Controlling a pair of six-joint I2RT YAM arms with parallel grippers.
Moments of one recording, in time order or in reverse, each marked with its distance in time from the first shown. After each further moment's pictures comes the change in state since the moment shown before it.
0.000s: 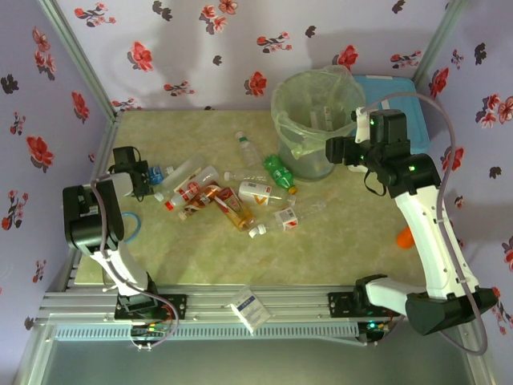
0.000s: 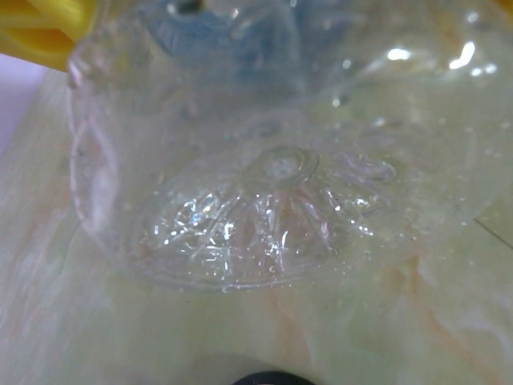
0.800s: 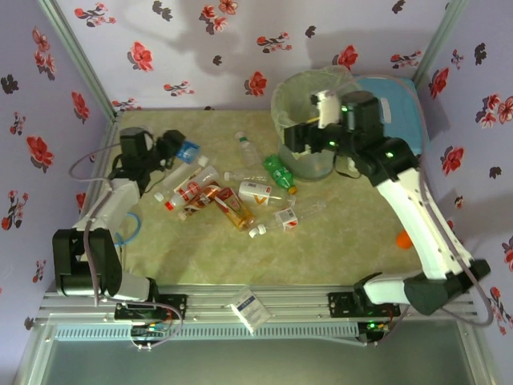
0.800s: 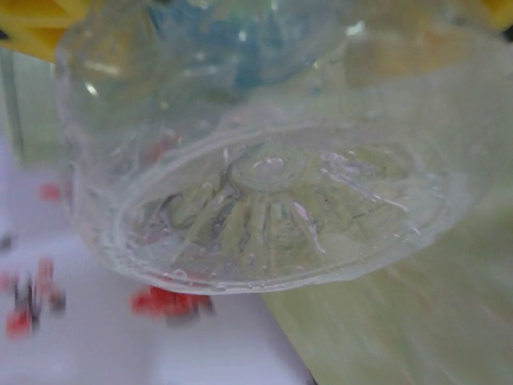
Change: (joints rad) left arm -0.270 -0.388 0.003 0.035 0.407 0.581; right arm 0.246 0.174 0.165 0.161 -0.246 0.056
